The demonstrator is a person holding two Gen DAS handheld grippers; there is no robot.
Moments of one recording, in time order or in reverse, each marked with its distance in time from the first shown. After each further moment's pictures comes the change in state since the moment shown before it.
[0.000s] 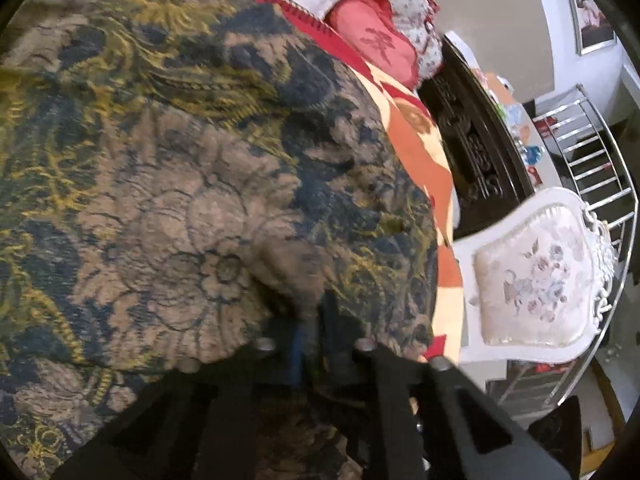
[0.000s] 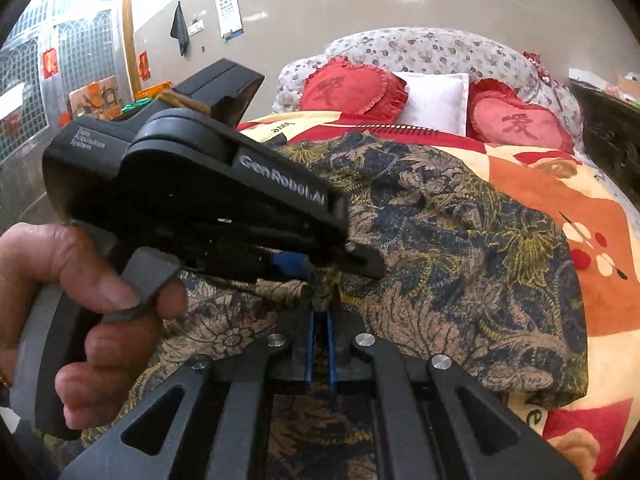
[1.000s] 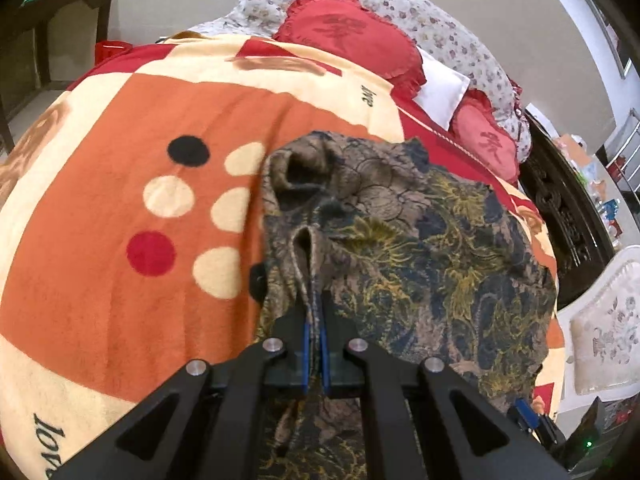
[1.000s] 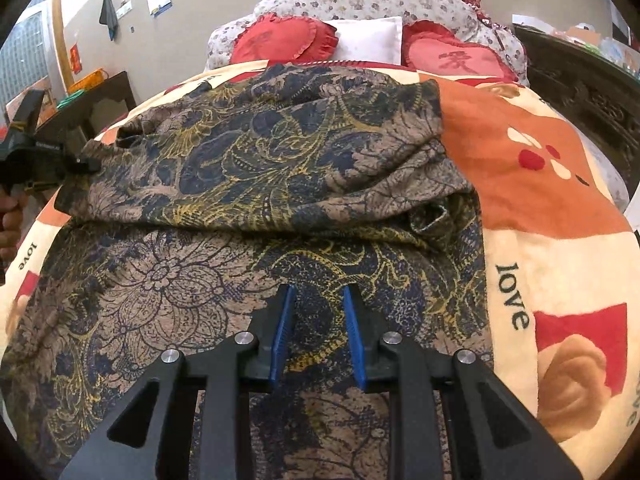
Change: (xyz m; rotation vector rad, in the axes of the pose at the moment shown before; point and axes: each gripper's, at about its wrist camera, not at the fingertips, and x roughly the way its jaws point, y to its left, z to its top) left arm -0.160 0.162 0.028 -0.013 -0.308 0.382; right arm 0.008 -0.019 -0.039 0.155 0.155 -0.183
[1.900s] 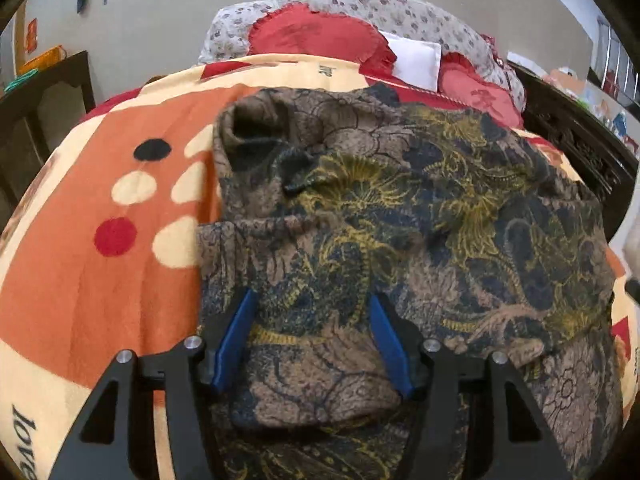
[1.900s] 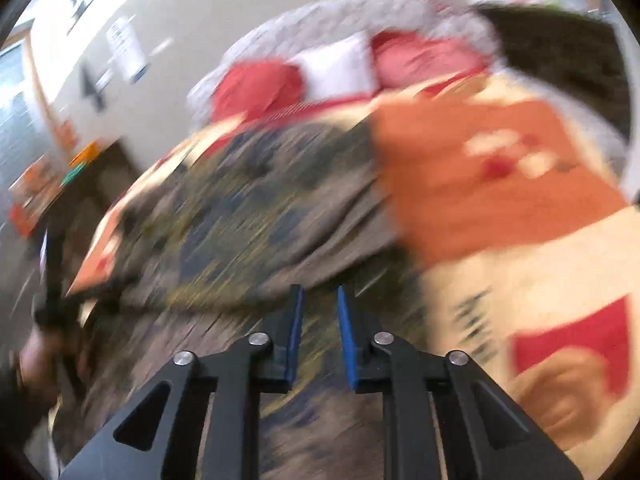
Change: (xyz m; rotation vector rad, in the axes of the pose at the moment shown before) left arm 0.032 -0.046 -0.058 0.255 -0.128 0.148; right arm -0.025 -0.064 0.036 0.215 -0.131 0.053
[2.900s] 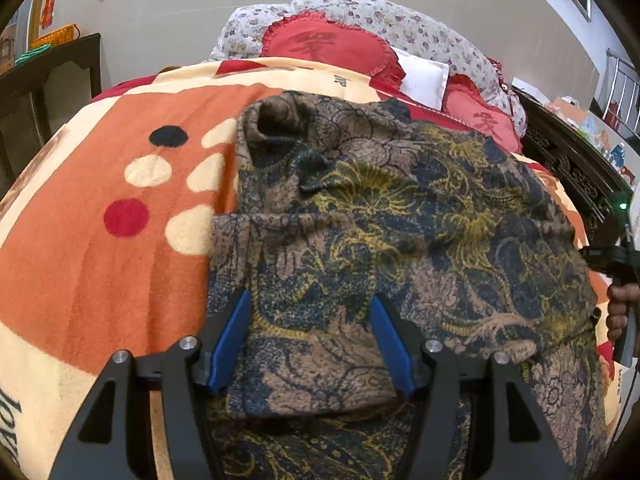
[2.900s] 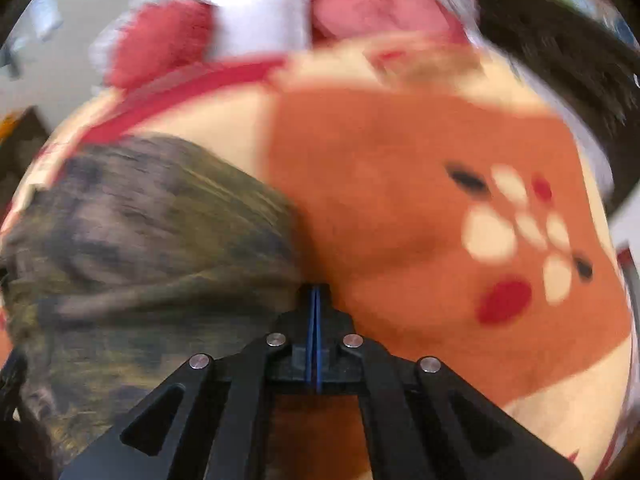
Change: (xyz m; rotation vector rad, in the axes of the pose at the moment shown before) left arm -0.005 0.018 -0.008 -0.084 -0.029 -0.050; right arm 0.145 -0.045 0.091 0.012 0.281 -0.244
